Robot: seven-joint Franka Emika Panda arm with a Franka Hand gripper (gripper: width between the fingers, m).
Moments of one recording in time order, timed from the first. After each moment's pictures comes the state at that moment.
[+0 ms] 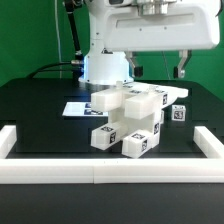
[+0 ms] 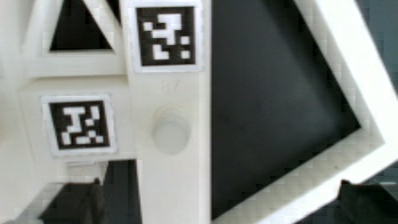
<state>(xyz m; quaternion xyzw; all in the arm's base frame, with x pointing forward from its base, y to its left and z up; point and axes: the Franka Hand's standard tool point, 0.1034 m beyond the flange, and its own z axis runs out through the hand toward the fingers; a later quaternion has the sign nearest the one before) 0.535 0.059 0.139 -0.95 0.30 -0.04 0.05</state>
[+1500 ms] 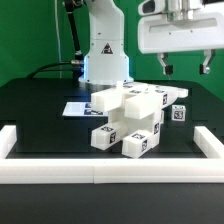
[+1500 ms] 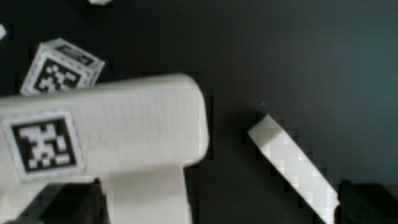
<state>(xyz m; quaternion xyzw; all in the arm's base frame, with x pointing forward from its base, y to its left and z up) 0.442 0.145 0.112 -0.94 0.34 -0.04 0.06</state>
